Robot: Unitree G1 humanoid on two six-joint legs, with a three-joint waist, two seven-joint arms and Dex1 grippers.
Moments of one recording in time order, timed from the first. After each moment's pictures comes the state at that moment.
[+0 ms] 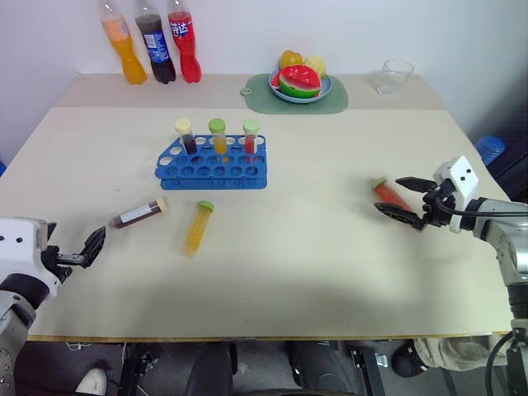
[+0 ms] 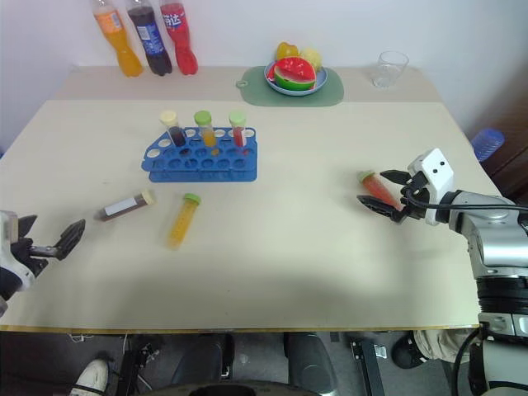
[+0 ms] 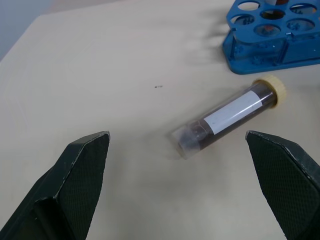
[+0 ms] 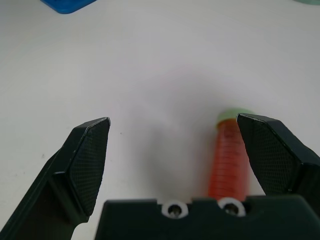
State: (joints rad) left arm 0.30 0.58 0.70 -0.56 -0.51 0.67 -0.37; right arm -0.37 -0.85 -0.16 0.19 0.31 0.37 0.99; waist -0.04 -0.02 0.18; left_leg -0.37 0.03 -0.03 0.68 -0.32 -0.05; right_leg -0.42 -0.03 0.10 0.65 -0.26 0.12
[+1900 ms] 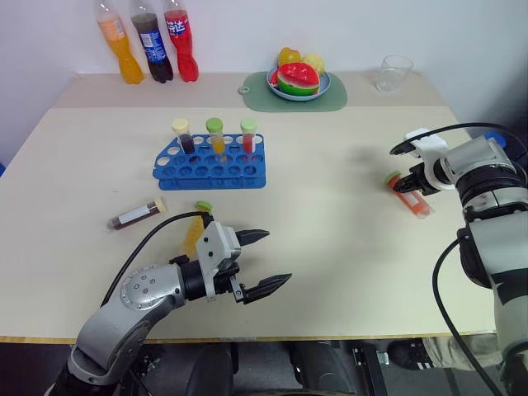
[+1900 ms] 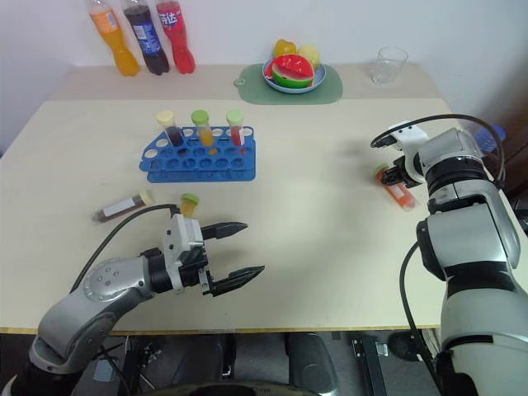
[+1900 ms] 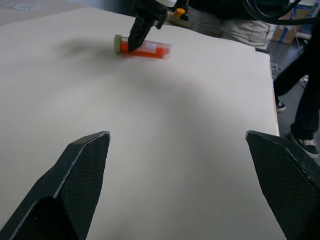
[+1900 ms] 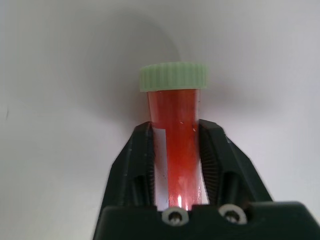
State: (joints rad) left arm -0.01 0.55 -0.16 -0.70 -0.51 0.53 -0.68; right arm -1.25 -0.71 0.37 1.19 -0.17 0.73 0.93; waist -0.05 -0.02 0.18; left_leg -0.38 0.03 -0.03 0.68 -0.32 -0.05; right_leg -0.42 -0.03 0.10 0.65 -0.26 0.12
